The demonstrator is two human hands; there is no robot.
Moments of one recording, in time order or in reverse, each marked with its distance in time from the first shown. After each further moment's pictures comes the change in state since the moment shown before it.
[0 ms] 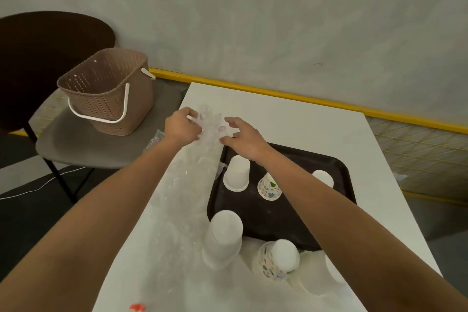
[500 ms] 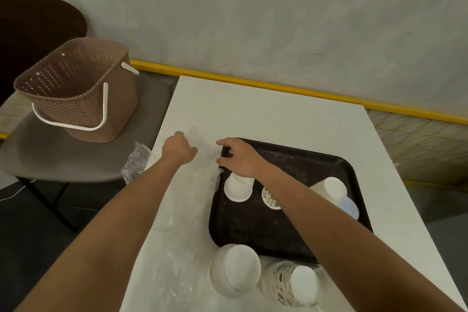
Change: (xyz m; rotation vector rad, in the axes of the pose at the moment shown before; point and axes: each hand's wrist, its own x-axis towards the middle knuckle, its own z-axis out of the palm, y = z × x) left_hand 0.065 -0.063 0.040 0.495 -0.173 -0.117; right_hand 0.040 0.033 0.029 -0.169 -0.127 0.091
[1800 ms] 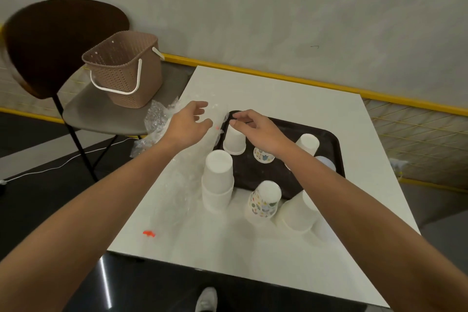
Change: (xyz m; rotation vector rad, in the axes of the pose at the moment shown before) left_hand -0.209 0.007 -0.017 -0.429 0.197 0.315; right_hand -0.170 0.005 -0.021 0.234 0.122 -0.187
